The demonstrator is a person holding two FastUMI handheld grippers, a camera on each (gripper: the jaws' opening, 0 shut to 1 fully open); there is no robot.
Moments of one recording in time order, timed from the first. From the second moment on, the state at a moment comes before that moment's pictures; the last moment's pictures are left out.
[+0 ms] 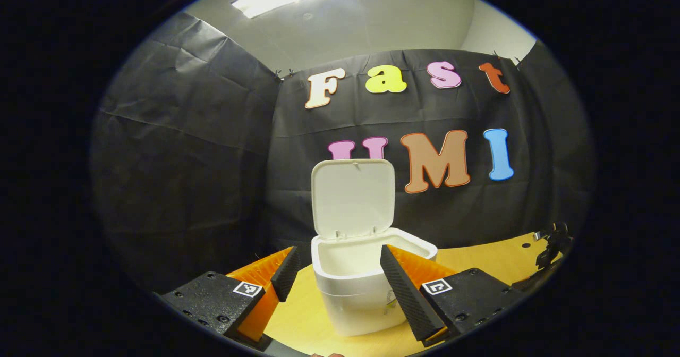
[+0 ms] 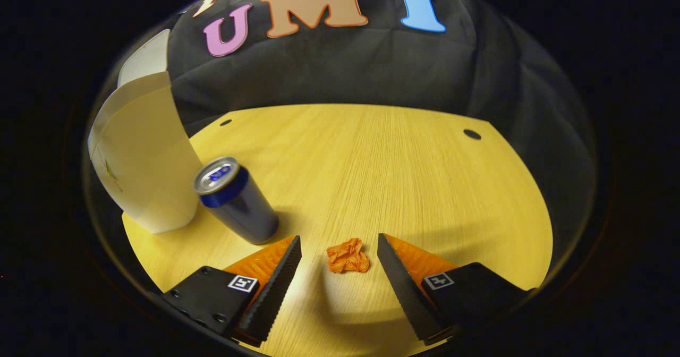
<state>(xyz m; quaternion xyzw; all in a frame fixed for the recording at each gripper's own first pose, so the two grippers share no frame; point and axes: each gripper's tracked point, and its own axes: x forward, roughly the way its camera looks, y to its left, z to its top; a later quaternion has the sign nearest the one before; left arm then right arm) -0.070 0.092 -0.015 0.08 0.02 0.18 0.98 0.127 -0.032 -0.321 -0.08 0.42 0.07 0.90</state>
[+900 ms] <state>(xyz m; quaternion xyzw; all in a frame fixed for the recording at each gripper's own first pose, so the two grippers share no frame) -0.077 0.120 -0.026 0.07 0.03 0.22 0.97 0.118 -0.024 -0.290 -0.11 0.42 0.08 0.90</state>
